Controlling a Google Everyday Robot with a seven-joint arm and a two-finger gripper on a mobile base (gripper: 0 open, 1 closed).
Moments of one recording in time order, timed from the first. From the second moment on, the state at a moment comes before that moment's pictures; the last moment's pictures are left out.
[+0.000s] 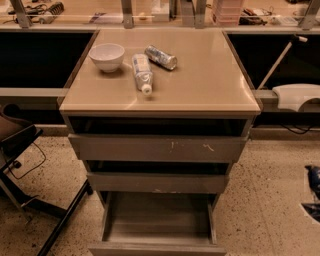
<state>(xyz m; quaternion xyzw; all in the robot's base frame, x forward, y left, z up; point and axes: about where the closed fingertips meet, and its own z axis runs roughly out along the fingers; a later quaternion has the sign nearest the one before) 0.389 -0.479 0.657 0.09 0.90 -0.12 0.40</state>
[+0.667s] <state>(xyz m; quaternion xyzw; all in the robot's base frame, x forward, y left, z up) 0.402 -0.475 0.689 0.09 0.89 -0.12 0.43</state>
